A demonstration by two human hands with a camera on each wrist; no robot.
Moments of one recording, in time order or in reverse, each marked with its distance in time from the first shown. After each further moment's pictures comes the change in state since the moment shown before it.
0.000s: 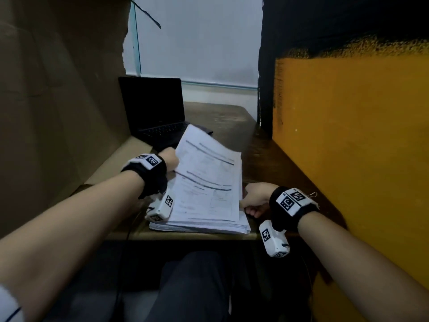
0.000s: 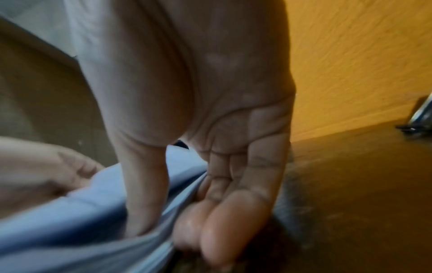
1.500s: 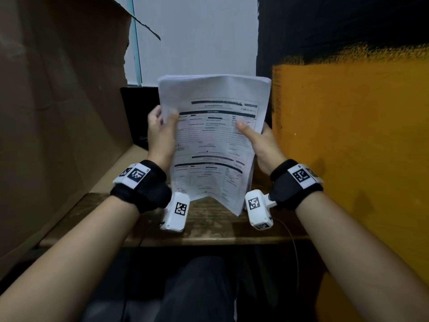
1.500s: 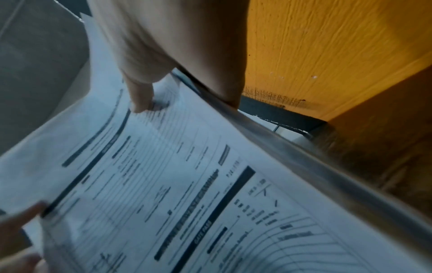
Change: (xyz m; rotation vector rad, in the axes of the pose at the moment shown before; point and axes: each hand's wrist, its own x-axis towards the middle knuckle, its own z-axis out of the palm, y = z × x) left_hand -0.069 0.040 -0.038 -1.218 0.504 0.404; right_hand -0.040 -0.051 -0.052 1.050 0.540 -0.903
